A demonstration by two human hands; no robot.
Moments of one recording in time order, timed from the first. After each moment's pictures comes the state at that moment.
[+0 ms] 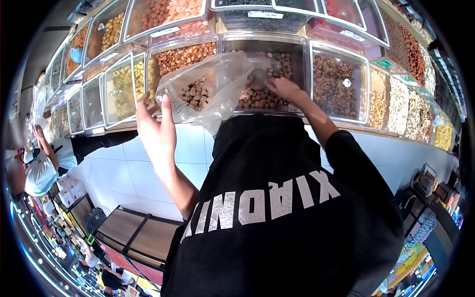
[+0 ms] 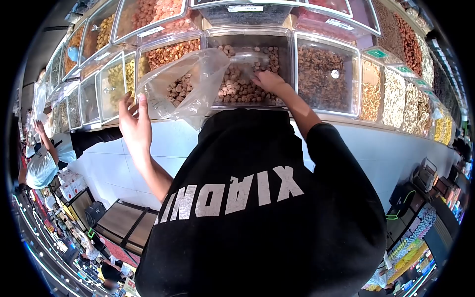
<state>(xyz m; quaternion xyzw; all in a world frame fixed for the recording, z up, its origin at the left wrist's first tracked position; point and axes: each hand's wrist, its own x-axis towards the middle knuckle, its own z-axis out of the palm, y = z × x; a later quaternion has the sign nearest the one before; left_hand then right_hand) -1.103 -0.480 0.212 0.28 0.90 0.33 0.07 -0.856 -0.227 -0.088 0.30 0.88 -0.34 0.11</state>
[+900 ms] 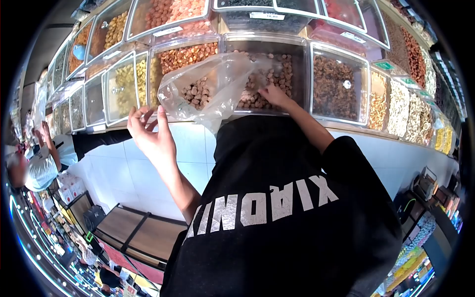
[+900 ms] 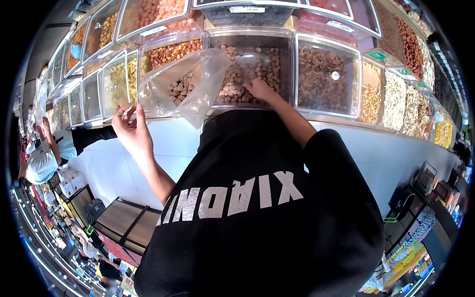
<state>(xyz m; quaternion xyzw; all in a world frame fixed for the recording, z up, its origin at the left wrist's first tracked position) -1.097 -0.501 0.199 0.25 0.86 0.45 -0.01 -0.876 -0.265 -0.119 0.39 0.78 -0.49 0.07</state>
